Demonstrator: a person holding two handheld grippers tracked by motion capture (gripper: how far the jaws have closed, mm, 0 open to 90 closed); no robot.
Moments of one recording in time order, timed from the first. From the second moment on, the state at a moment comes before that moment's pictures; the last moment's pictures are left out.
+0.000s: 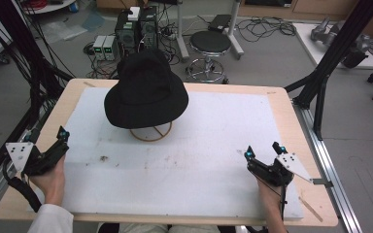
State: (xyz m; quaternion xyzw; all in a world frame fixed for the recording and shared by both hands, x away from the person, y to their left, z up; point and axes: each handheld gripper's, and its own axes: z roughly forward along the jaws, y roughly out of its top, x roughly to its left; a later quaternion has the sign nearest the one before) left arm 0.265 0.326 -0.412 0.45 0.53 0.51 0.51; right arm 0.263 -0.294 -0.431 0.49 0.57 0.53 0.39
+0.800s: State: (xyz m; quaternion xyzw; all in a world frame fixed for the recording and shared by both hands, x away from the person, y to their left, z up) left arm 0.249 0.330 -0.432 0.45 0.54 0.49 0.51; right arm 0.264 -0.292 -0.433 0.49 0.57 0.53 0.39
